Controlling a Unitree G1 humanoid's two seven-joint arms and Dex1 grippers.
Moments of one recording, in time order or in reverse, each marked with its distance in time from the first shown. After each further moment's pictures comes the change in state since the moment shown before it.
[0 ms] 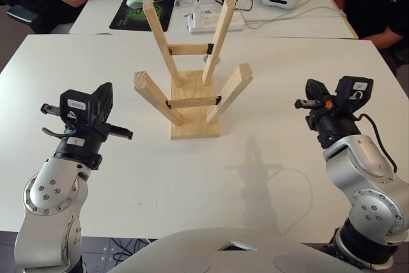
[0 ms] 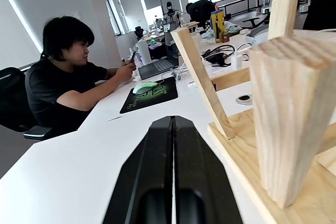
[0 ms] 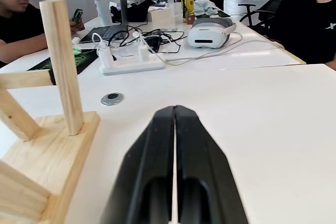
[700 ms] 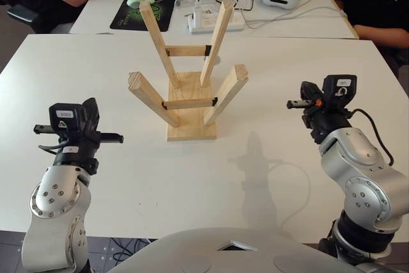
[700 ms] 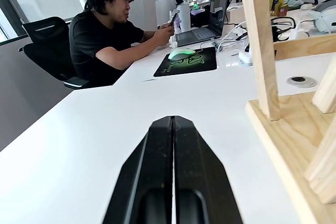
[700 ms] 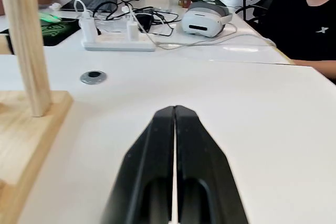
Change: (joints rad) left arm 0.049 -0.101 0.002 0.028 0.004 0.041 0.078; right arm -0.041 -0.016 0.046 0.058 -0.169 0.062 0.078
